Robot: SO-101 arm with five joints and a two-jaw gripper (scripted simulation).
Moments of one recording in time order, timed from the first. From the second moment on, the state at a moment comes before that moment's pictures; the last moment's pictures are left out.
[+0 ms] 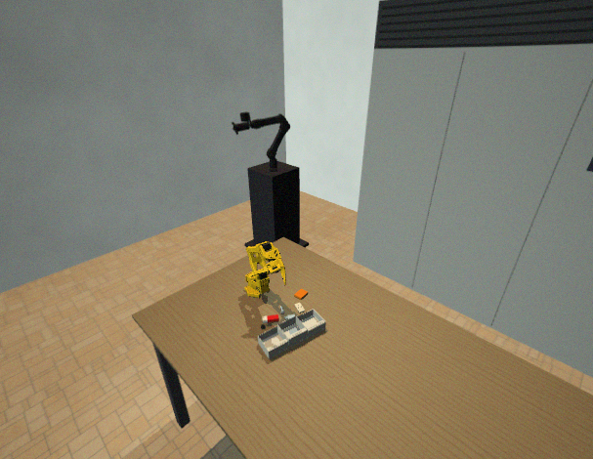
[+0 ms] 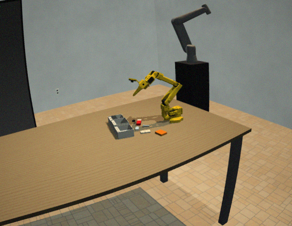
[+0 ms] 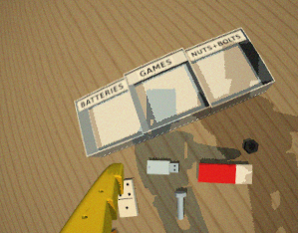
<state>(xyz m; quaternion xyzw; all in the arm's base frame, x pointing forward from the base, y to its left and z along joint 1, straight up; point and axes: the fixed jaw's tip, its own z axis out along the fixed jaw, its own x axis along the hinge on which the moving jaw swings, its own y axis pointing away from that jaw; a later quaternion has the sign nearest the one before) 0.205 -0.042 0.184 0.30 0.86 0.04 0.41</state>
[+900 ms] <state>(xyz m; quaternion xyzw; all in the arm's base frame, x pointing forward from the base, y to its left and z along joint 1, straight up) 0.202 -0.041 0.144 0.21 0.92 0.00 0.33</state>
